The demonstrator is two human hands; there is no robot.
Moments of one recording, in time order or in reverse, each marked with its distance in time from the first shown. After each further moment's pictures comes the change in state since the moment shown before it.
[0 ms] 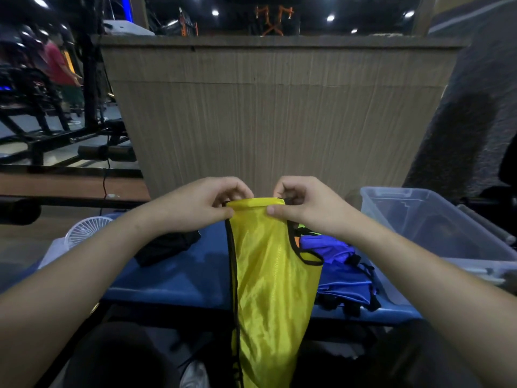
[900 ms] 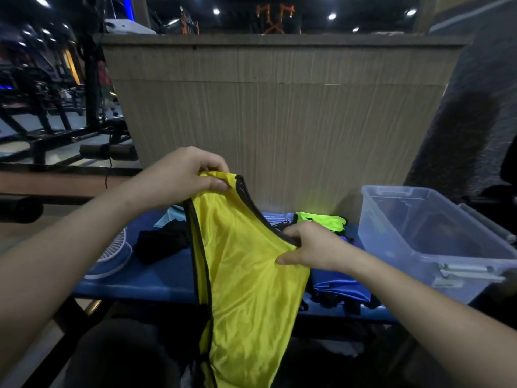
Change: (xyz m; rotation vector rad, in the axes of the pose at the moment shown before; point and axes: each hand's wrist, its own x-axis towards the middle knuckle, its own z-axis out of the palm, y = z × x) left_hand 0.001 0.000 -0.035 0.134 0.193 -0.061; right_hand -0.031 0.048 0.029 -0.381 -0.187 0.300
